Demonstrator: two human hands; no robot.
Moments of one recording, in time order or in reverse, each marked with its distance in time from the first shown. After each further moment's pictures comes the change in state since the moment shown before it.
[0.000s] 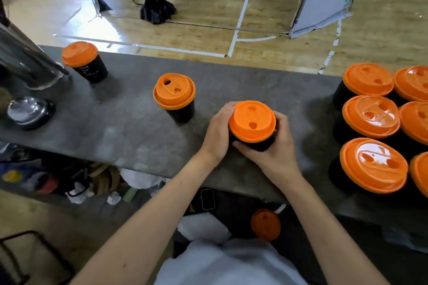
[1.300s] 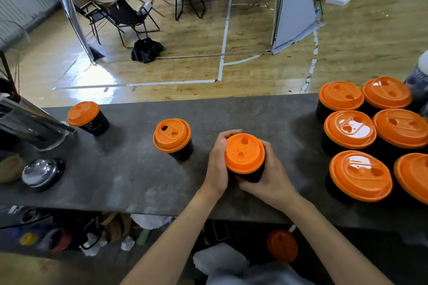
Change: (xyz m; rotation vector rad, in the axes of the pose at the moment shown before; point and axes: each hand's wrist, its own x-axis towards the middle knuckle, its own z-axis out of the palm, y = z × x) left_hand -0.008 0.014 -0.002 0.010 -0.061 -0.002; right_hand -0.001 -0.013 -0.002 -0.018 -0.116 -0.025
